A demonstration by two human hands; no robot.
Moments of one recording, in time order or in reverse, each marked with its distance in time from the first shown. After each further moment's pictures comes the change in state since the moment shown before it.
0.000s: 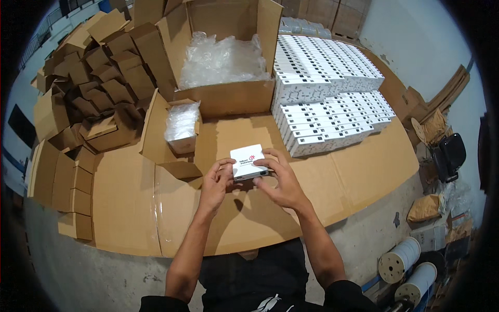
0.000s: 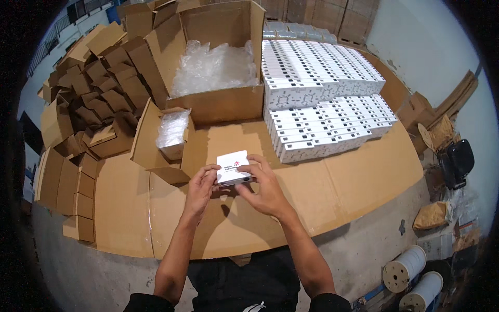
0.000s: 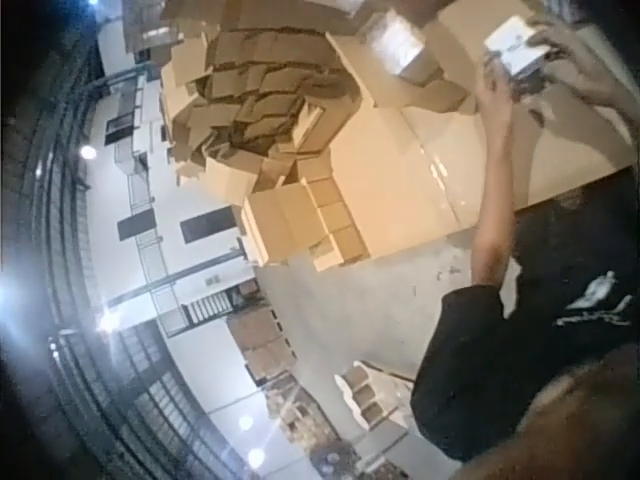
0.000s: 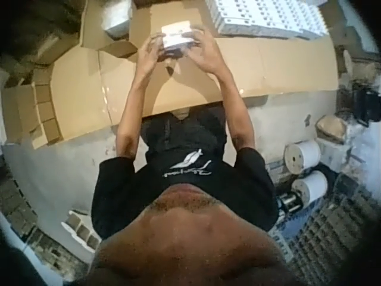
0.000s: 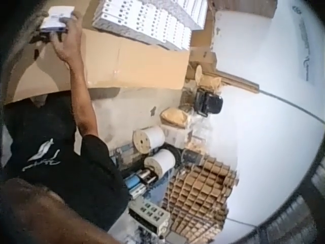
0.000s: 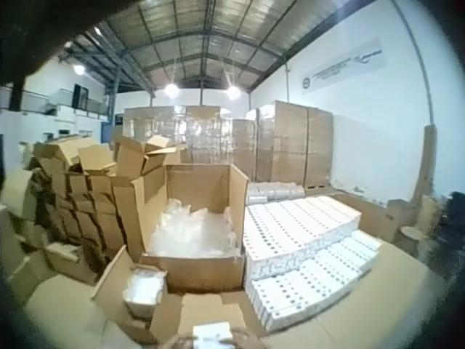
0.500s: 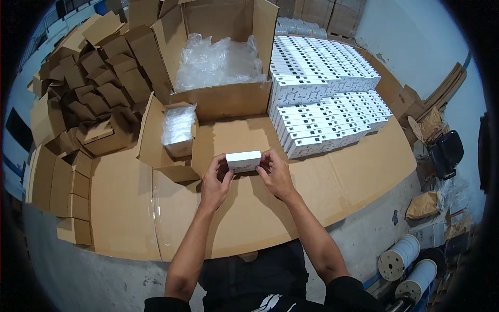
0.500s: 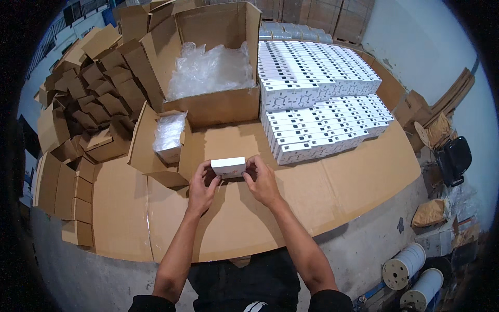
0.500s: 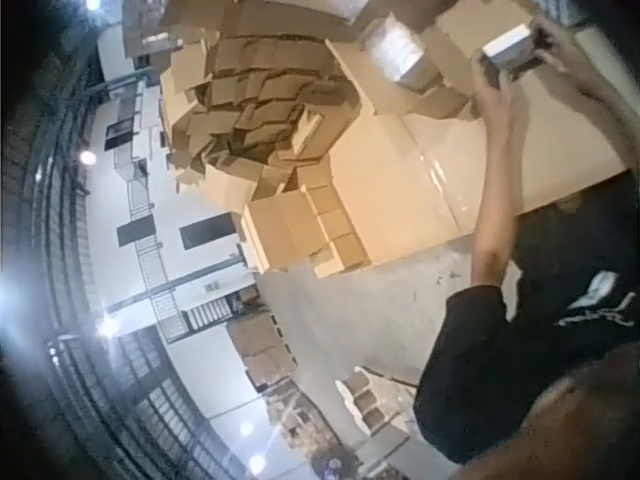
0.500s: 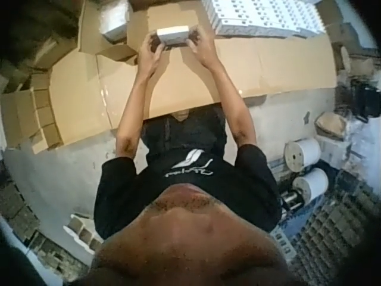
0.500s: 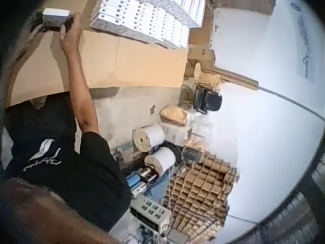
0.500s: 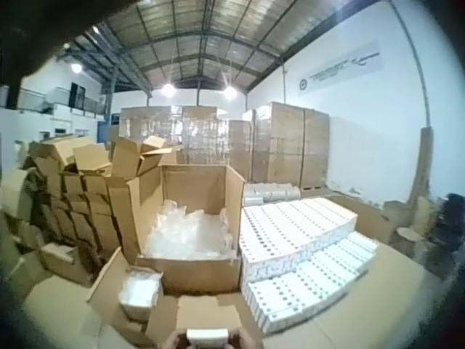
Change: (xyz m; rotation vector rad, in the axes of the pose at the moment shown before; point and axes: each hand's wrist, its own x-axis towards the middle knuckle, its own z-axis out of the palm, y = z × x) left_hand 0.033 -0.023 -0.009 0.533 0.082 0.390; right_hand 0.009 0.070 0.033 0.270 0.151 0.294
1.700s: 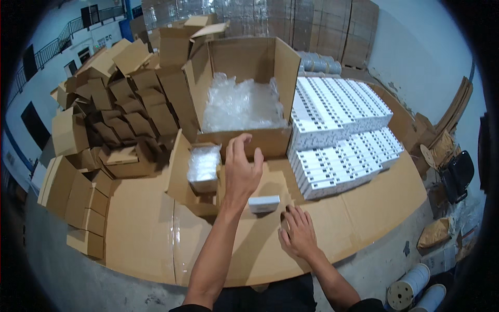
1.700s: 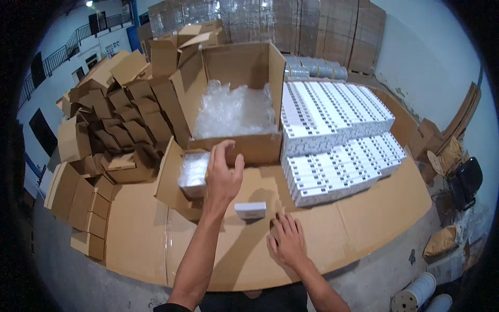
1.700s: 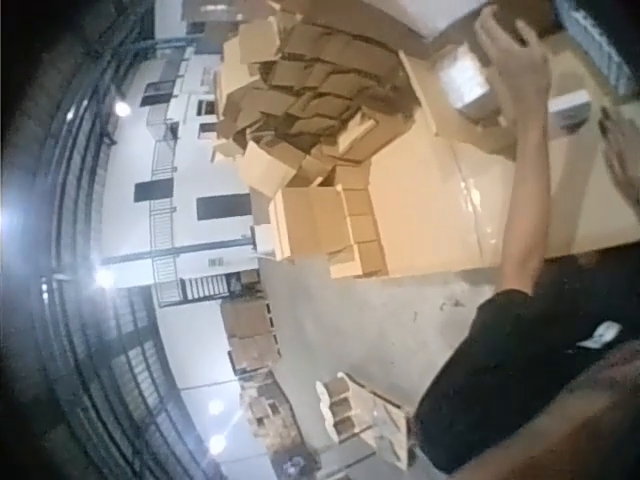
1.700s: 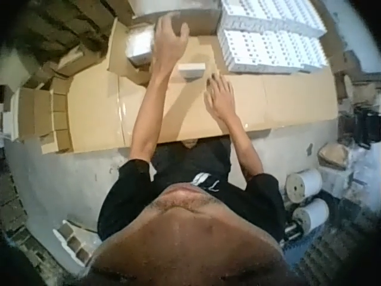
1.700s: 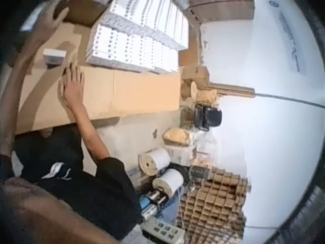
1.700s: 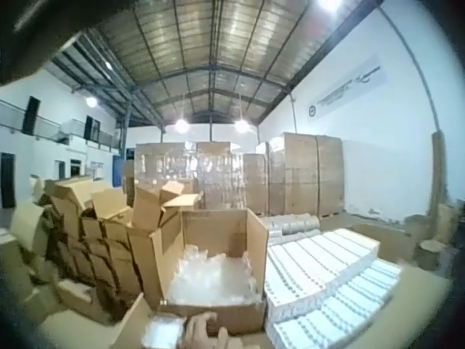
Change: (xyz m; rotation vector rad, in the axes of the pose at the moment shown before) left_hand 0.109 0.121 0.011 0.397 0.355 0.412; right_hand -0.066 -0.013 -0.028 -0.891 -0.178 -0.211
